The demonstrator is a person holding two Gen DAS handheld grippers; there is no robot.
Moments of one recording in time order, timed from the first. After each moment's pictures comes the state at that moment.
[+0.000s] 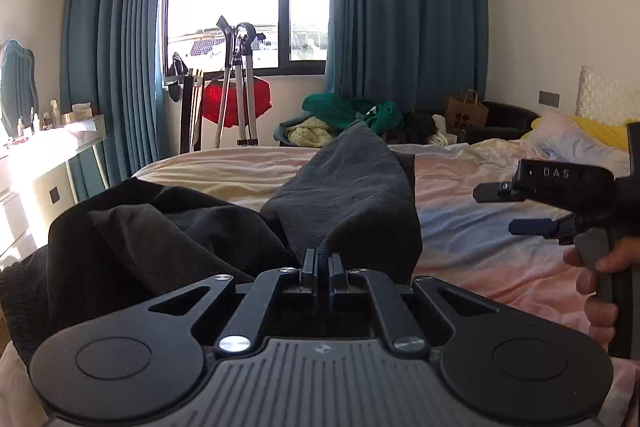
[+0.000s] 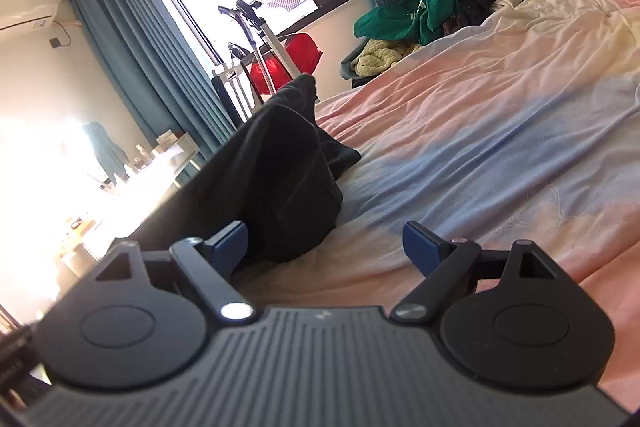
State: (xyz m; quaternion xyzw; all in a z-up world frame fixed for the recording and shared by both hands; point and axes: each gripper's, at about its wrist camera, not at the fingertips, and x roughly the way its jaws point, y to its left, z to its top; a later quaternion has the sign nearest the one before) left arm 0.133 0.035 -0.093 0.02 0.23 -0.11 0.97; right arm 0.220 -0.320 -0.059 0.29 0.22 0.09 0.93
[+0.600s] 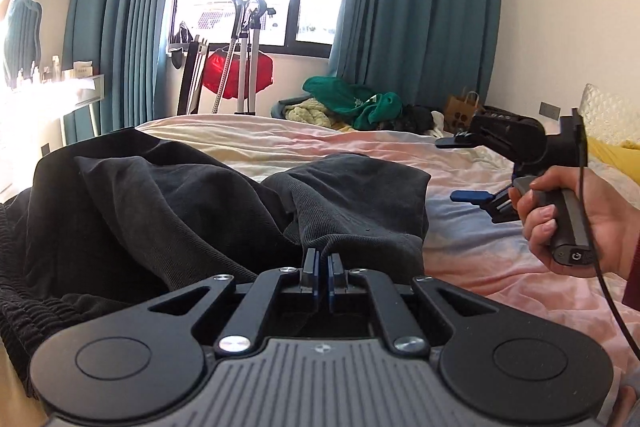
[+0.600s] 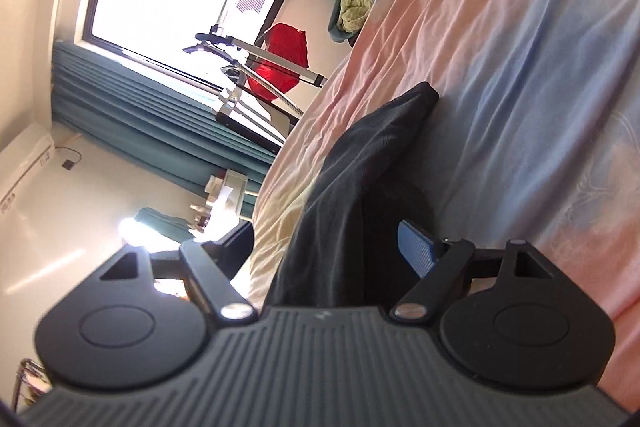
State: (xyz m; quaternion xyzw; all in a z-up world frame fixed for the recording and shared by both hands) left arm 0.149 0.048 -0.104 -0.02 0.21 -0.12 0.97; right arm 0.329 -0.363 -0.087 0.48 0.27 0.12 0.83
